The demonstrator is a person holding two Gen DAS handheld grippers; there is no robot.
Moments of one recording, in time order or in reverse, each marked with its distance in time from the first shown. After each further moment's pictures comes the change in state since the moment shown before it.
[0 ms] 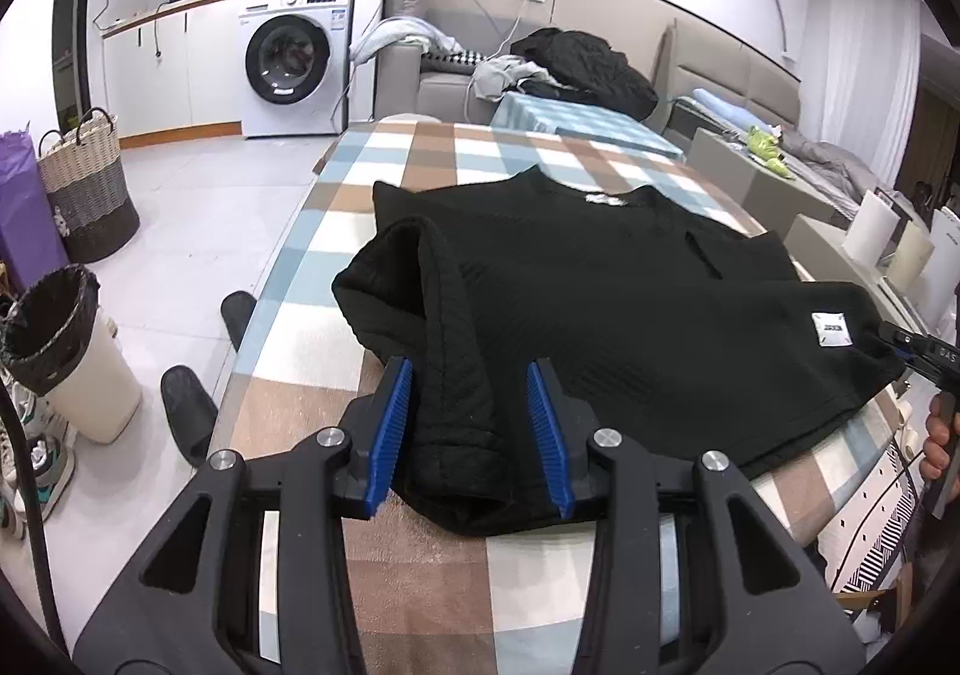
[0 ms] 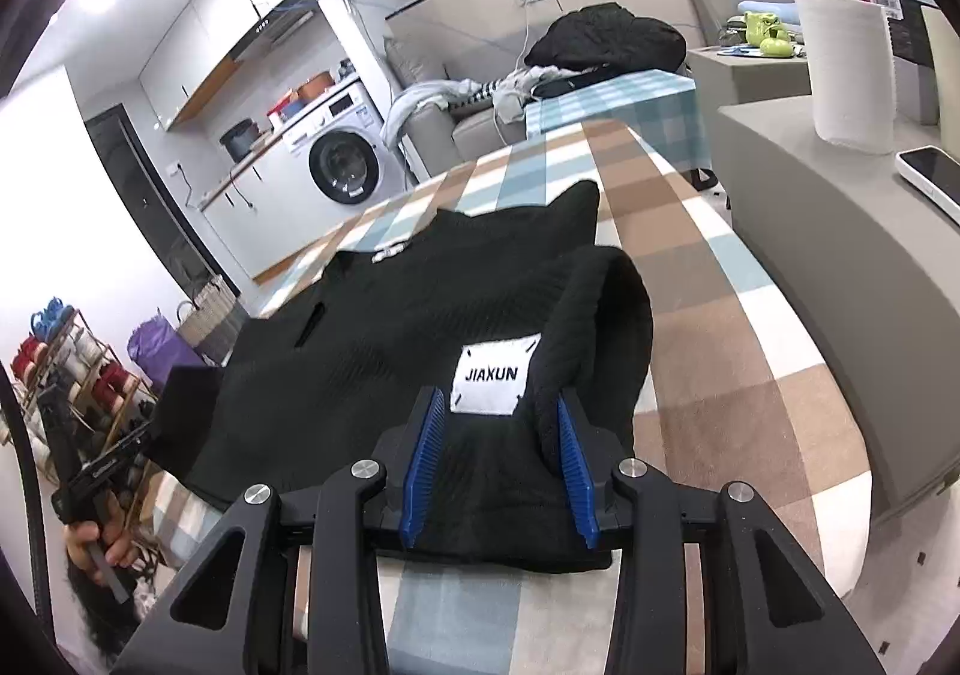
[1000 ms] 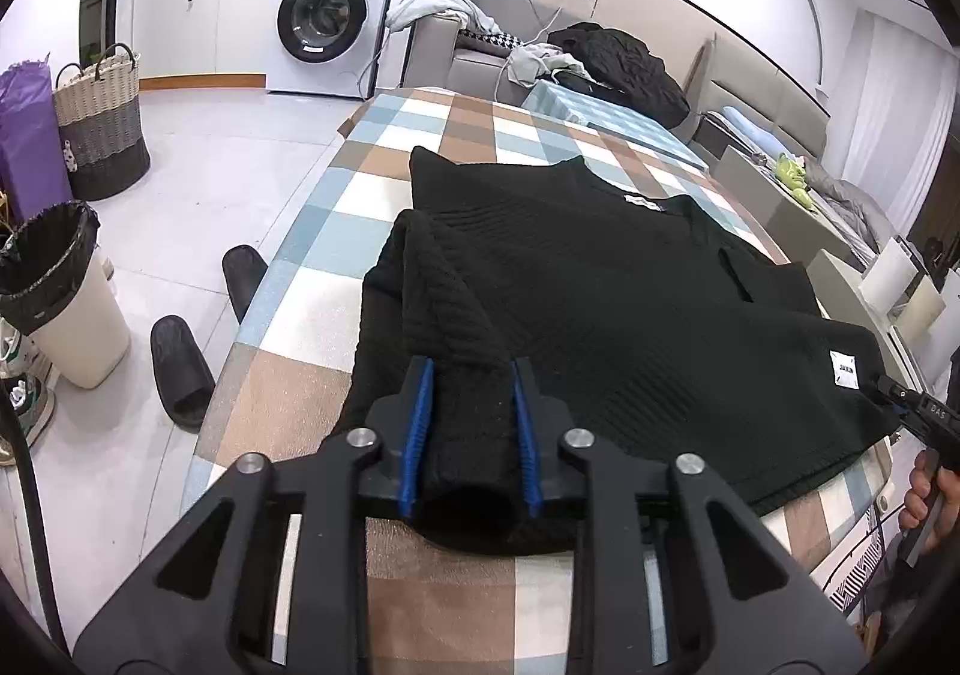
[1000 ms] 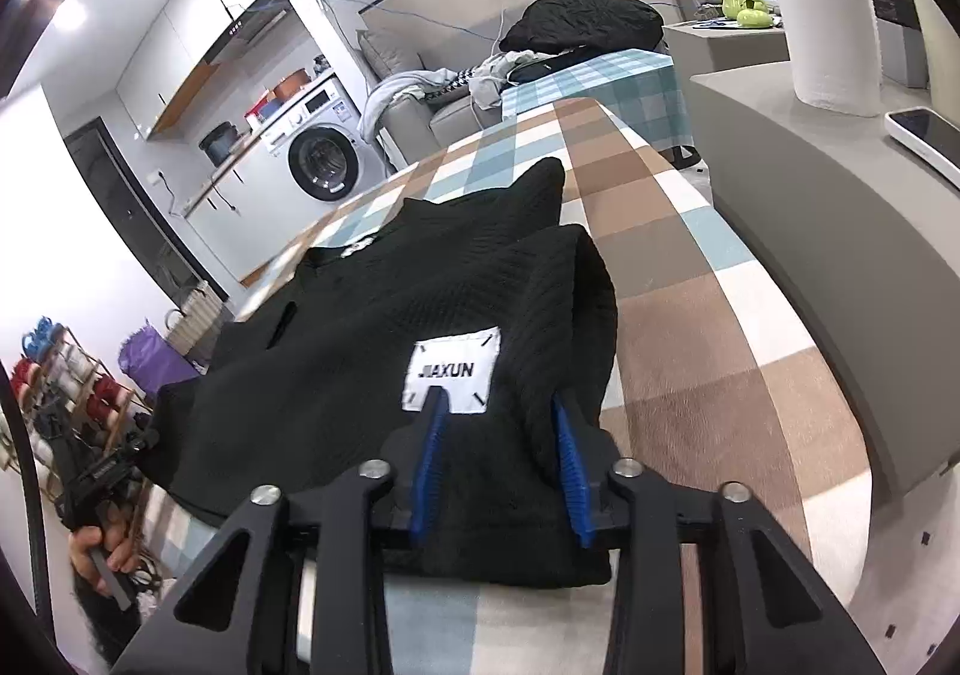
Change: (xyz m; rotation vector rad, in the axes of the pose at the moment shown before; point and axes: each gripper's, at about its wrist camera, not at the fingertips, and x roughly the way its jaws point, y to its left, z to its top) left arm 0.036 0.027 0.005 -0.138 0.046 0.003; right arm 0.016 -0.025 0.002 0.049 0.036 -0.028
